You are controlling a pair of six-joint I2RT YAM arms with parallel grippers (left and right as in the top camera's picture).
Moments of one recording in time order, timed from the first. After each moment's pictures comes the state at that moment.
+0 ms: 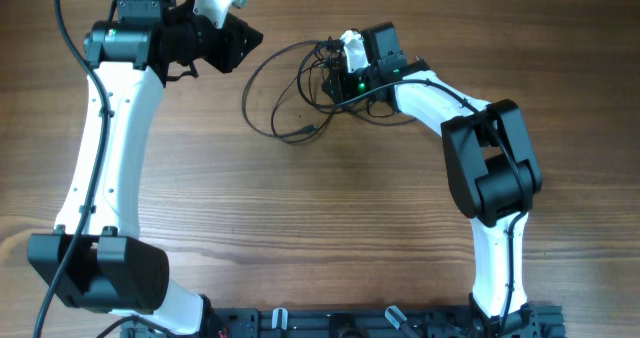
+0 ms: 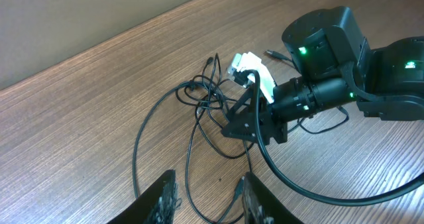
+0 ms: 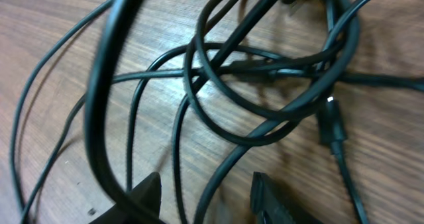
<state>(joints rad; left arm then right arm) -0.06 1.73 1.73 -0.88 0.56 0.40 0.37 2.26 1.51 -0.20 -0.42 0.13</state>
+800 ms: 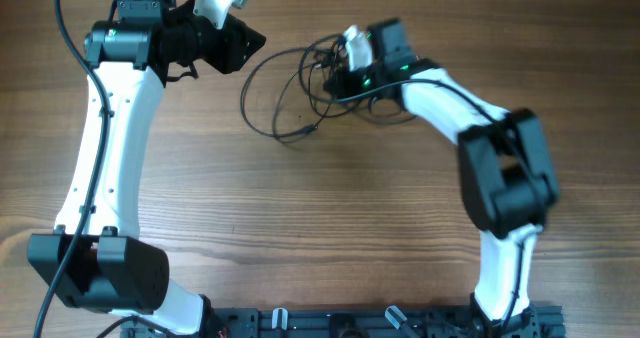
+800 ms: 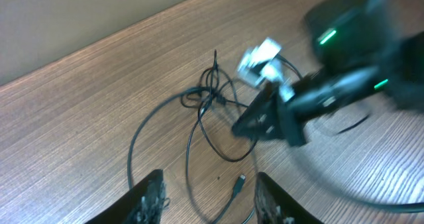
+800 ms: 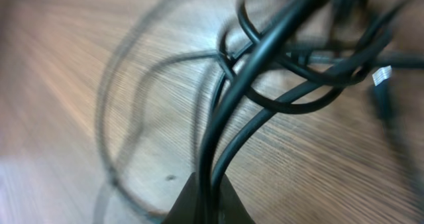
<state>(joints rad) -0.06 1.73 1.73 -0.88 0.56 0.40 0.35 2.13 1.49 -0.27 -0.56 0.21</state>
